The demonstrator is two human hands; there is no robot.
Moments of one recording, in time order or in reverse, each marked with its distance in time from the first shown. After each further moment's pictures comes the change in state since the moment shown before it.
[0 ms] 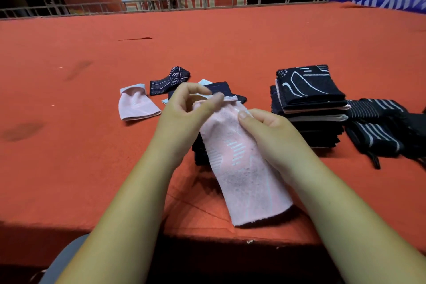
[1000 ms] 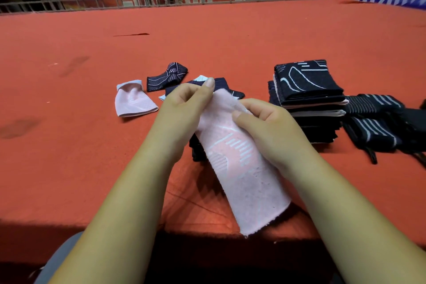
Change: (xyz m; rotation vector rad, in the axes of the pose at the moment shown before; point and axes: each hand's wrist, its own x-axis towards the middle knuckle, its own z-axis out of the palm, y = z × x) left_hand -0.005 0.018 0.006 0.025 -0.004 -0.136; right_hand -0.004 -0.009 0.000 -0.093 0.008 -0.138
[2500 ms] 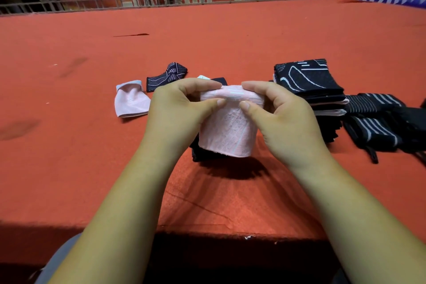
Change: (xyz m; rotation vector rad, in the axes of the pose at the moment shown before) left_hand -0.001 0.004 -0.004 0.166 0.088 0.244; right_hand 0.007 0.003 -0.009 -0.126 0.220 -0.243
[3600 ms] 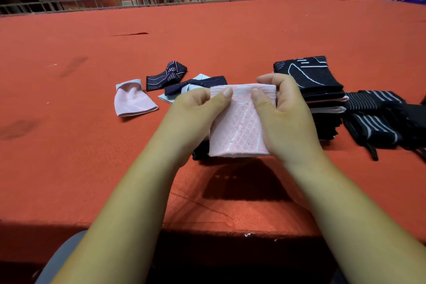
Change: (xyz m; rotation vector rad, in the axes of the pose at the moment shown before) left_hand -0.006 -0.003 0.013 -0.146 -0.256 -0.197; right_hand 0.002 0.010 0.006 0.096 0.106 0.062
